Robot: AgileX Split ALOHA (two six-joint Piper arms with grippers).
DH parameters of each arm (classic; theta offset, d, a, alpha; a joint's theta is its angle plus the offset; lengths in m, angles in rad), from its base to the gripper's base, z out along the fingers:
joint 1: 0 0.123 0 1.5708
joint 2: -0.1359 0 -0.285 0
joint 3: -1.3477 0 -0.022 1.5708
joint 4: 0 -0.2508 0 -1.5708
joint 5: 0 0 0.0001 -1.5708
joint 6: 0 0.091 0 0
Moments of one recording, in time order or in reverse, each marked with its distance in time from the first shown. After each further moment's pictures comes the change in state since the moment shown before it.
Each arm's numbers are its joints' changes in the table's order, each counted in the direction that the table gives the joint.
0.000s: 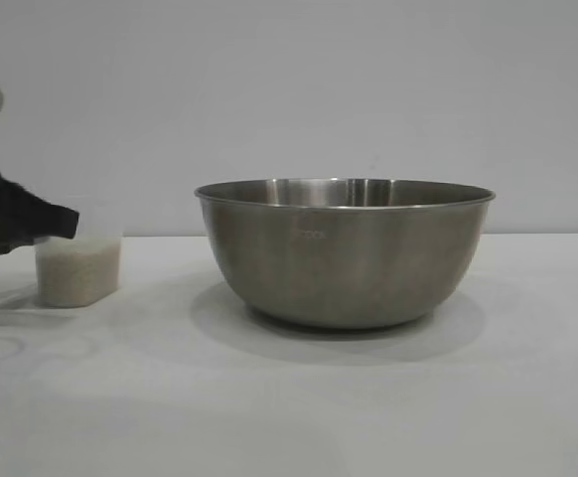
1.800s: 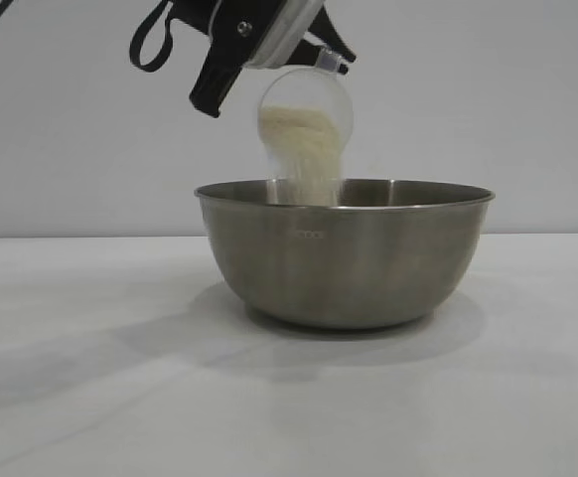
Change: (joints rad) left arm -0.356 0.023 0.426 -0.486 -0.530 1.561; right arm 0.000 0.000 0.000 0.000 0.000 -0.001
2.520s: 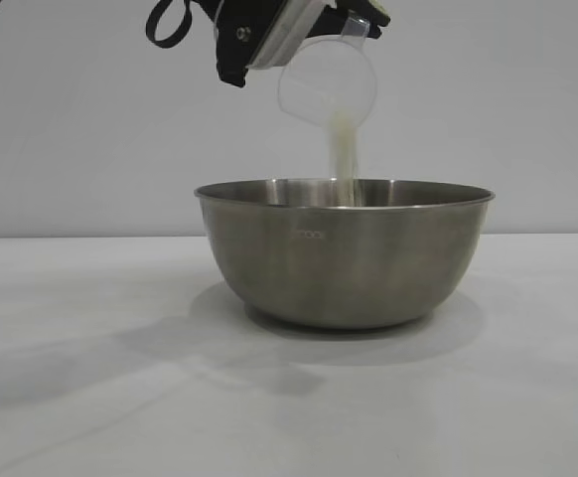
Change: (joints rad) left arm 0.000 0.000 0.001 -0.026 0.046 0.037; right arm 0.000 0.000 0.000 0.000 0.000 0.000
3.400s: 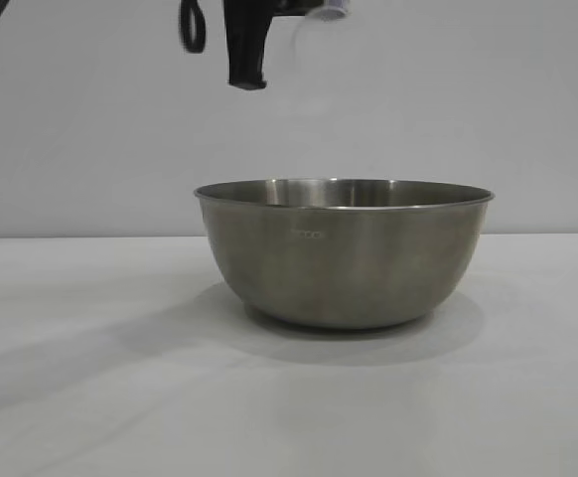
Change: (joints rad) left arm 0.141 0.000 -0.033 1.152 0.009 -1.121; right arm 0.000 0.000 0.000 0.000 0.000 0.000
